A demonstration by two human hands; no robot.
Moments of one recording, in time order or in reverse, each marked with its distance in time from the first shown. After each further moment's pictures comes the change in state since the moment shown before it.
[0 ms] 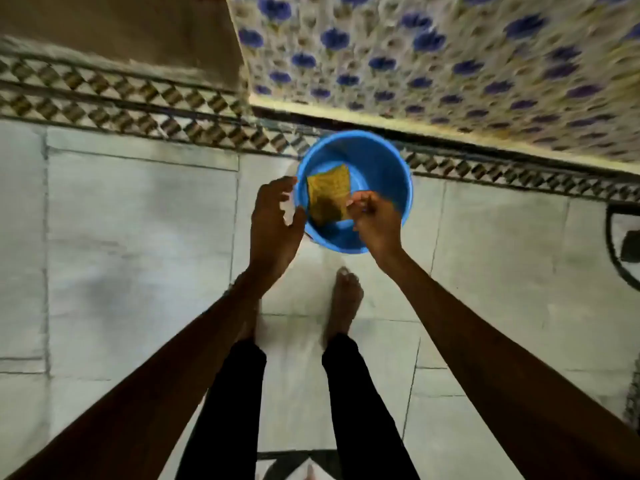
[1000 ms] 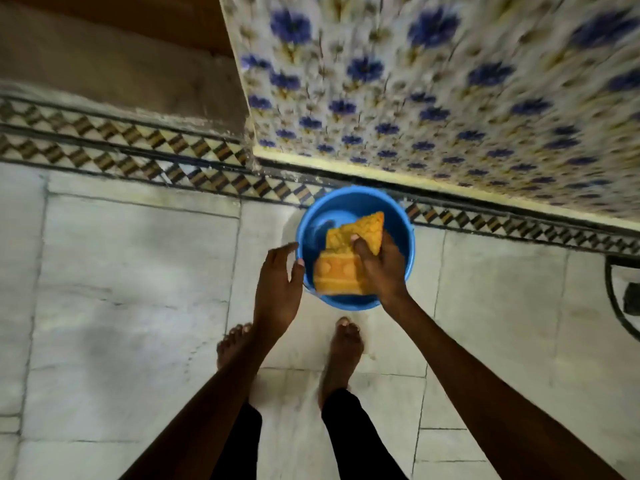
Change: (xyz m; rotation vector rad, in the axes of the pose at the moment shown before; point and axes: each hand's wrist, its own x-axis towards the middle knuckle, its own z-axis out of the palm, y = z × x) left_hand 0.014 -0.022 0.017 0.119 -0.079 -0.170; right_hand 0.026 -0.022 -0.005 0.073 -0.055 0.010
